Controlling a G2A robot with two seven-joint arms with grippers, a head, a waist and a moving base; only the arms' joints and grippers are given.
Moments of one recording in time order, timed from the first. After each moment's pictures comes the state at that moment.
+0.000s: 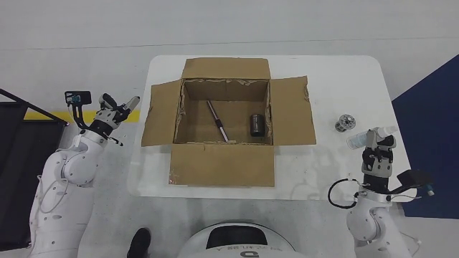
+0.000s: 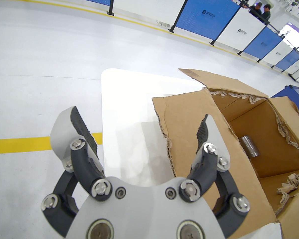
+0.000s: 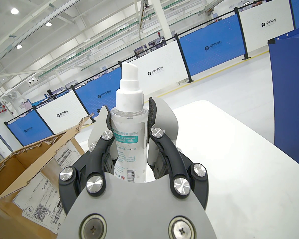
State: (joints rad) left arm 1.56 -1.14 -1.72 -1.53 0.76 -0.43 -0.22; right arm -1.98 -1.31 1.75 -1.64 -0.96 -0.32 -0.79
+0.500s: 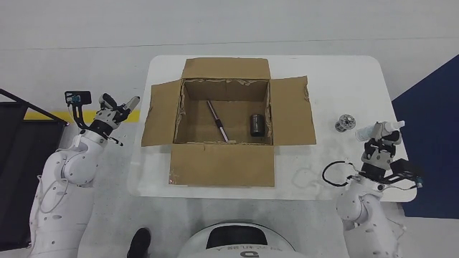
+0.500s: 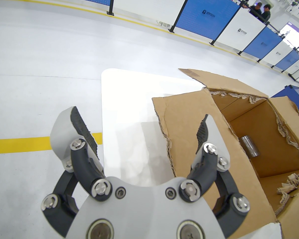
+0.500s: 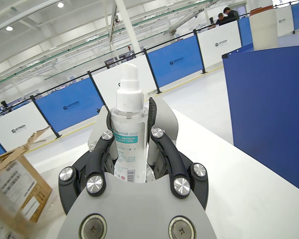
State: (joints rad) left arm 1.56 -1.14 -1.72 -1.53 0.76 -0.43 -0.22; right arm -1.81 -1.34 1.69 -1.47 -0.96 -0.05 -0.90
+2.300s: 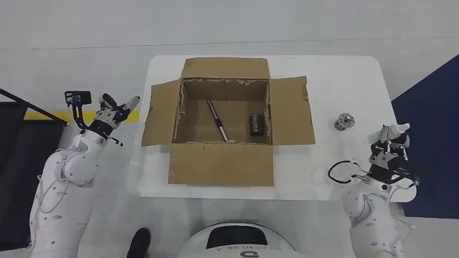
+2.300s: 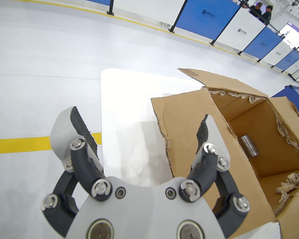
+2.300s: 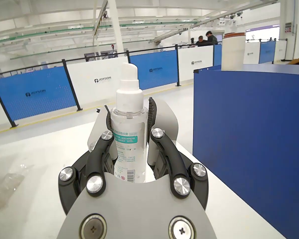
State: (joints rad) left arm 1.56 -1.14 -1.72 -1.53 0.76 -0.43 -0.22; right arm -1.74 -1.35 1.80 -1.30 -1.19 0.01 -0.93
